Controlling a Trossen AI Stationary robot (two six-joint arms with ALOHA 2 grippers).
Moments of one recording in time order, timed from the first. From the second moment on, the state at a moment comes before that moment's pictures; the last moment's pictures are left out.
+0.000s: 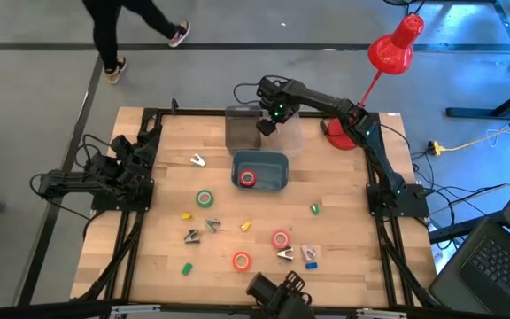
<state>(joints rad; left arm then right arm) 0.04 0.00 0.01 0.75 -0.52 -0.31 -0.60 2.34 2.07 -1.11 -0.02 0.17</state>
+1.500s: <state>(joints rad) -0.10 0.75 0.69 -0.85 0.03 -0.44 -0.02 1.45 1.33 -1.32 0.32 0.85</state>
